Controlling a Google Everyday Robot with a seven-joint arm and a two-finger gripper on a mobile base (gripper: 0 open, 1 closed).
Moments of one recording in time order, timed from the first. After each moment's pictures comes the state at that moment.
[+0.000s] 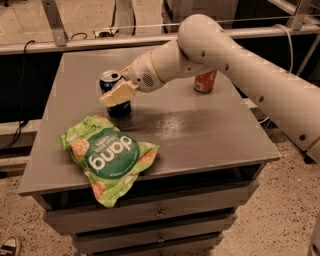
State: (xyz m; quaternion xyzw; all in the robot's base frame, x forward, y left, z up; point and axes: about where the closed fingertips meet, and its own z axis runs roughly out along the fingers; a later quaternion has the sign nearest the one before) arm 0.610 0.107 0.890 -0.56 0.66 0.34 0.37
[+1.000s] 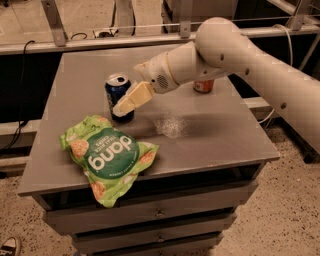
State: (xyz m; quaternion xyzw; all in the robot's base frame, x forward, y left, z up) arm 0.608 0.076 0.893 -0.54 0.67 0.33 0.39
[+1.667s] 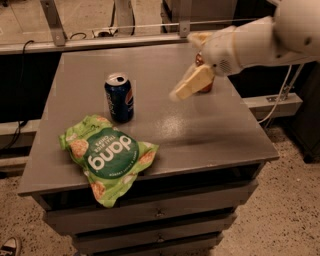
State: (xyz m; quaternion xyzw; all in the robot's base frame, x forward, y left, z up) arm 0.610 -0.064 0.955 -0.55 0.66 0.18 0.48
